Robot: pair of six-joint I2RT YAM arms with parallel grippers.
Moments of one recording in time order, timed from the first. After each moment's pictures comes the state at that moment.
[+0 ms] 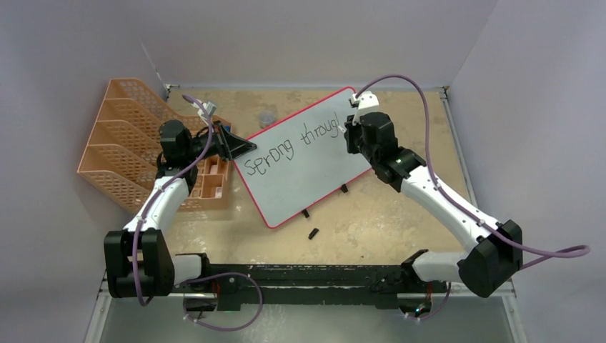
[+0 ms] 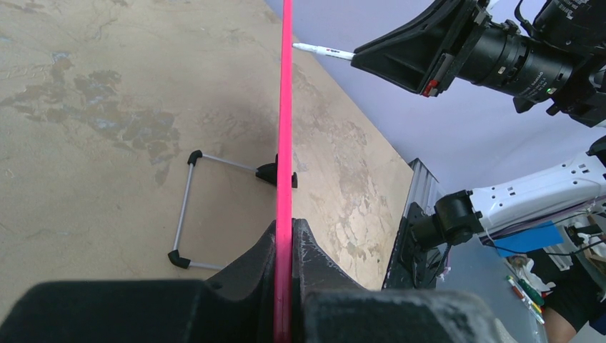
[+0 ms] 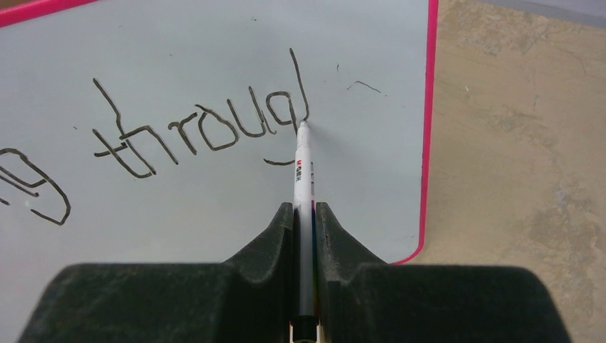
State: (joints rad) left arm 0.04 1.25 0.77 0.36 1.12 -0.54; right arm 0.57 1.29 1.10 -0.25 0.24 0.15
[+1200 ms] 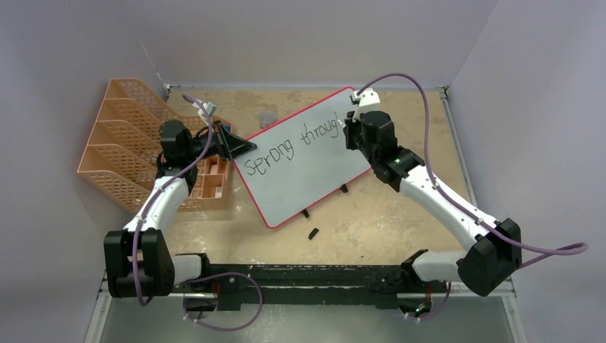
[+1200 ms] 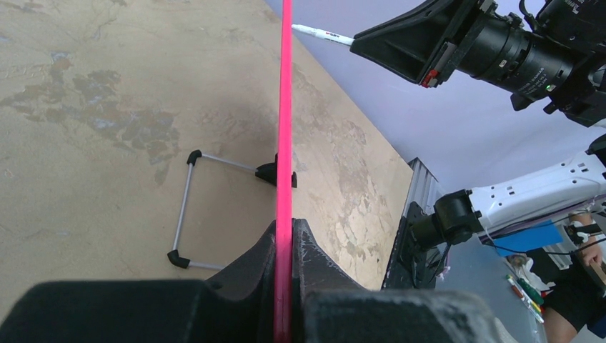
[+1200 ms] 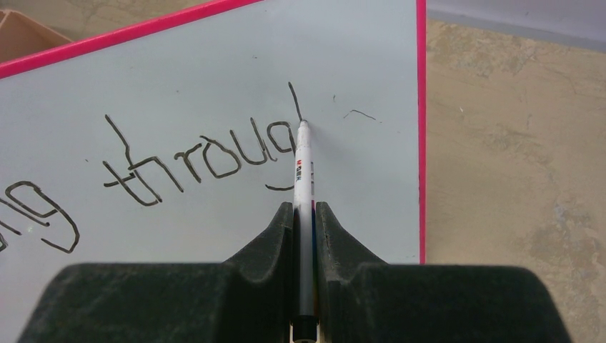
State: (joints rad) left arm 0.04 1.25 0.77 0.36 1.13 -0.54; right arm 0.57 1.29 1.10 -0.17 0.27 0.15
